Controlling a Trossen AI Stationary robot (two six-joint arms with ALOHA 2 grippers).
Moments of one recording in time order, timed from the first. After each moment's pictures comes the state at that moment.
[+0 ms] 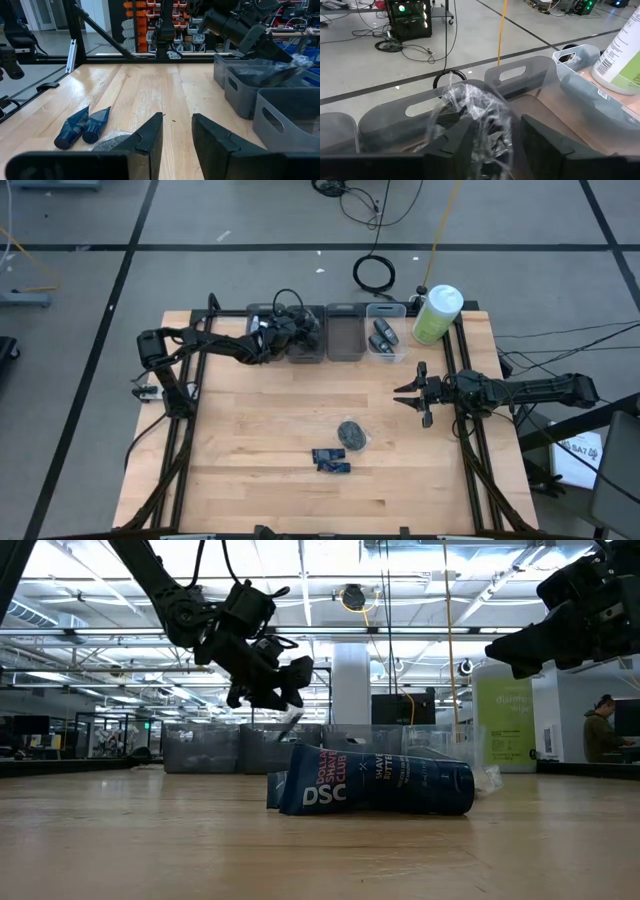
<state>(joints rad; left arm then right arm) 0.42 1.76 0.87 0.49 -0.45 -0.35 -0.01 0.32 0.02 0.21 -0.03 0.01</state>
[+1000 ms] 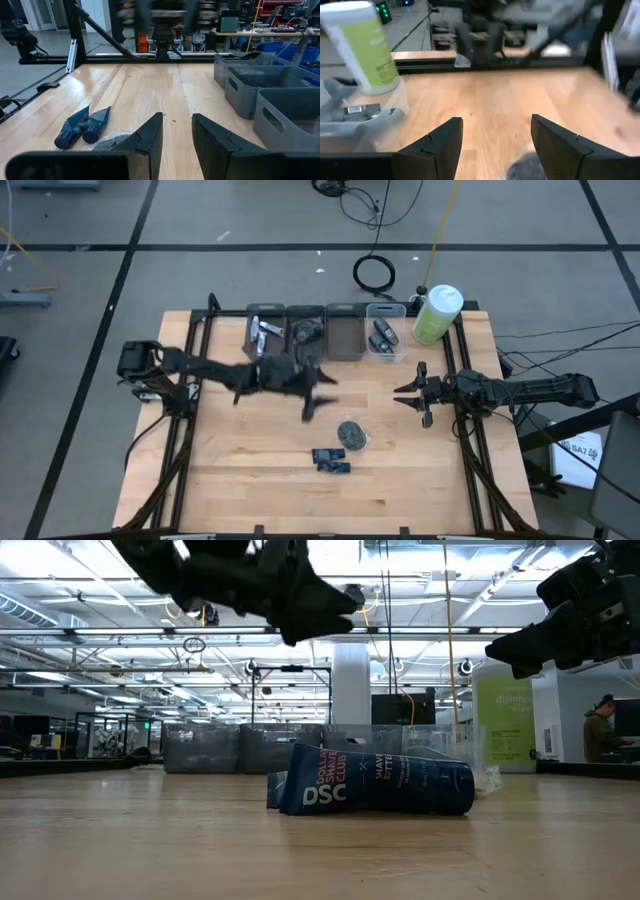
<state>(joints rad) 0.02 1.61 0.89 0.48 0.06 0.05 -0.01 0.32 0.02 0.21 -0.03 0.01</state>
